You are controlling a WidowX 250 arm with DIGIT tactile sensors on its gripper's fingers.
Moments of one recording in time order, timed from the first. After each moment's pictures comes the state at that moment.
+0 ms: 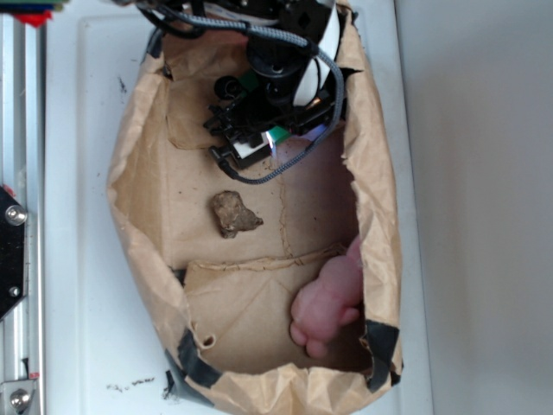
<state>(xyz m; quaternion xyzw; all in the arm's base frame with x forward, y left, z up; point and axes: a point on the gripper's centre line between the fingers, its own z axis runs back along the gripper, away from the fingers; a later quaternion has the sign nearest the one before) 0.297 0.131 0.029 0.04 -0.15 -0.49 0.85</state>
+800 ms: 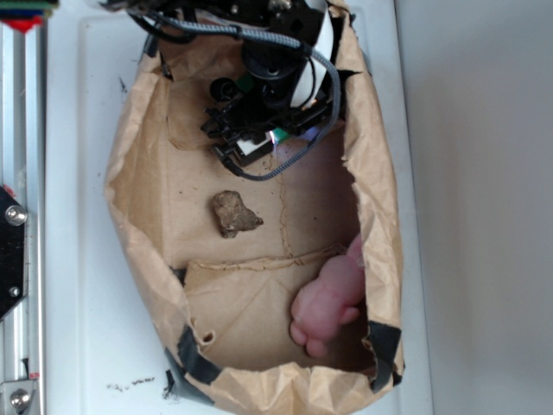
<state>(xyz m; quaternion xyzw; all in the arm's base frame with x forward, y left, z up) 0.300 0.135 0.025 0.06 -0.16 -0.47 0.87</state>
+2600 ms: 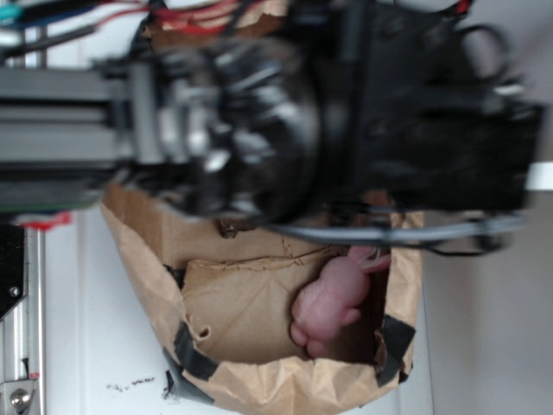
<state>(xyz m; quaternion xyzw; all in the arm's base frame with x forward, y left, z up) 0.317 0.086 0.141 0.19 0.01 0.00 0.98</state>
